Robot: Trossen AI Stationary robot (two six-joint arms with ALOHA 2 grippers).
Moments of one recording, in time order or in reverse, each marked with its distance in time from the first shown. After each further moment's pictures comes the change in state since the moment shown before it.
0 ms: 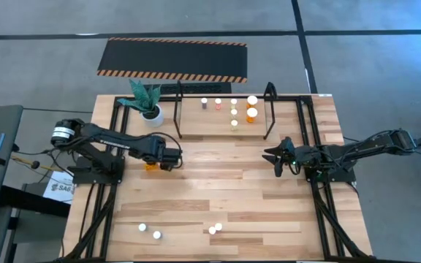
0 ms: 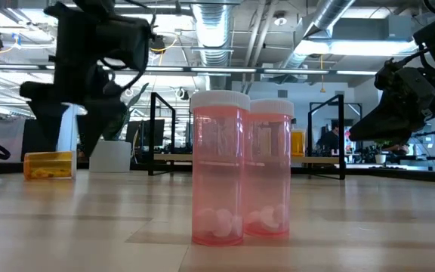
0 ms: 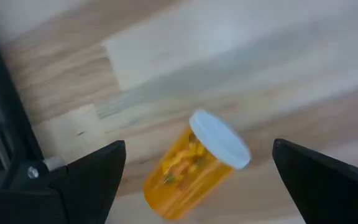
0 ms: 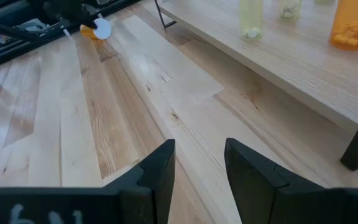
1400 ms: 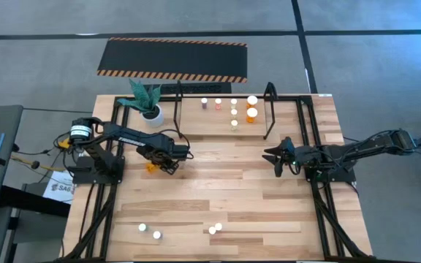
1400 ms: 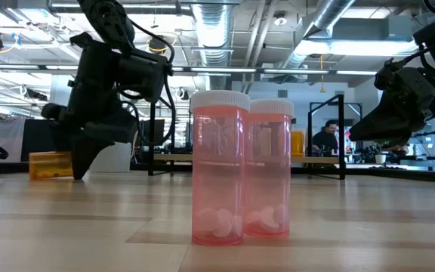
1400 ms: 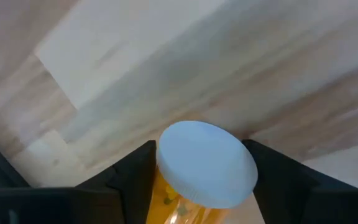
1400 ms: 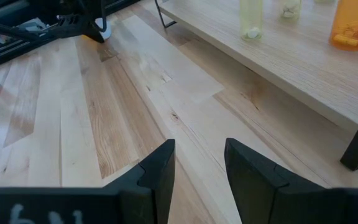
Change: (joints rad) left arm 0.108 0.192 0.023 0.094 0.105 0.311; right arm 0.000 0.000 0.000 0.000 0.000 0.000
